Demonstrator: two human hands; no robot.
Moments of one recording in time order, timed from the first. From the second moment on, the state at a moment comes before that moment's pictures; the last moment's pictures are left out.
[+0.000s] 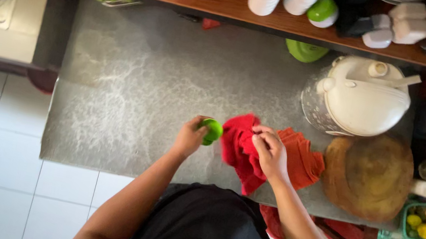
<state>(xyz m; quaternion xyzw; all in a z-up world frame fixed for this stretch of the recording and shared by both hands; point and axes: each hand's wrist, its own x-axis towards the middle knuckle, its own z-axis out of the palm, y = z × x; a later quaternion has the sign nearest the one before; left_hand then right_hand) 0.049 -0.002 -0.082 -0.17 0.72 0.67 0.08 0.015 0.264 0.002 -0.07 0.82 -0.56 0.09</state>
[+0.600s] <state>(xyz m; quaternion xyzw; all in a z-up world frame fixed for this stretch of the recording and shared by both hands) 0.059 0.044 -0.011 -0.15 0.77 0.62 0.07 0.014 0.194 0.022 -0.12 0.92 -0.35 0.11</state>
